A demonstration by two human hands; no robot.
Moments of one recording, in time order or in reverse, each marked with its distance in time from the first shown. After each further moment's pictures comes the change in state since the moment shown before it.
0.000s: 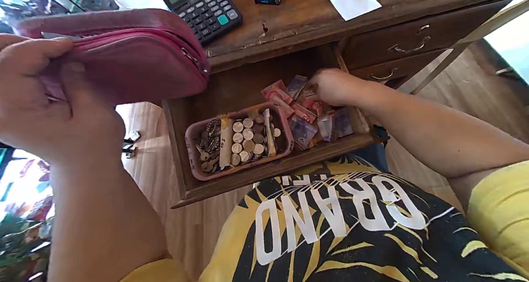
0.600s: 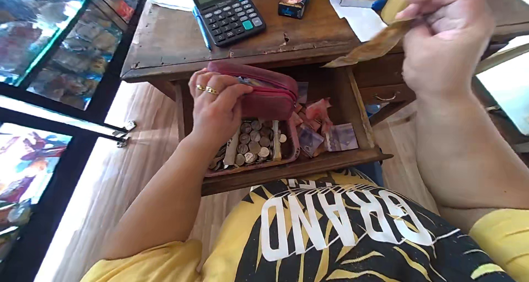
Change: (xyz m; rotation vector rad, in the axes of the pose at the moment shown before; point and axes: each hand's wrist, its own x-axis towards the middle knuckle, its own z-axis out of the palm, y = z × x) left_hand -0.035 0.092 0.081 -0.189 -0.172 0.107; right_hand -0.061 0.007 -0.074 0.313 1.107 -0.402
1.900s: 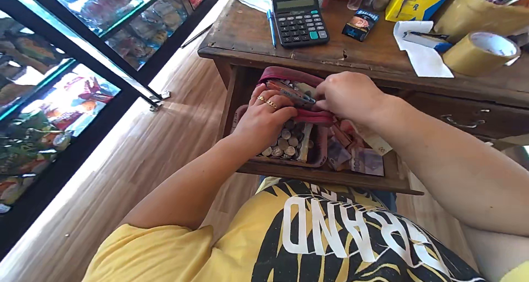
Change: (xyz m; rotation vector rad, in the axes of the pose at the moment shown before) left_hand -0.035 0.024 -0.016 0.037 -0.171 -0.056; right_hand 0.028 -0.097 0.128 -0.523 -1.173 -0.094
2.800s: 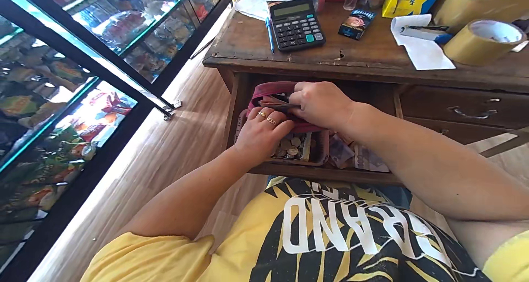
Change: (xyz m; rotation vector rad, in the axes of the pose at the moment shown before) left_hand -0.020 0.009 0.000 0.185 0.010 0.103; right_hand 0.010 -0.022 0.032 0.134 0.343 -0.360
